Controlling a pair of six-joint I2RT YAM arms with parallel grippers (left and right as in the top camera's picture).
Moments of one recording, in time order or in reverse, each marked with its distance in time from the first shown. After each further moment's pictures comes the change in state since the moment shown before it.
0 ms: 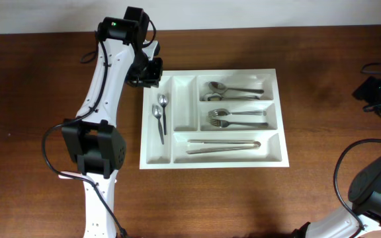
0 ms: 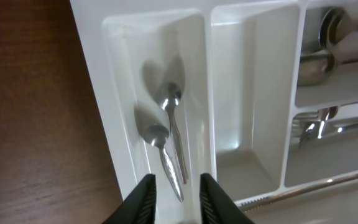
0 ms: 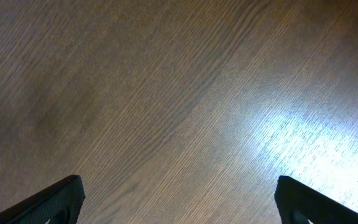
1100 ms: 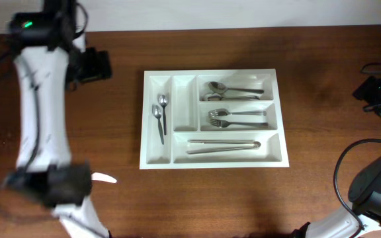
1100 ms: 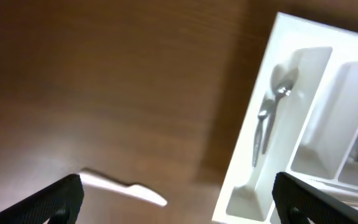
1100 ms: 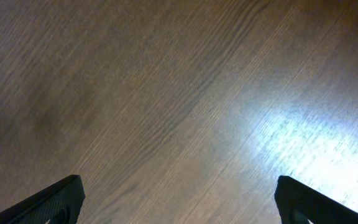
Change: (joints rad) left arm 0.236 -0.355 -0.047 -0.179 -0.248 -0.099; right arm 0.000 0.000 0.000 -0.001 0.000 0.000
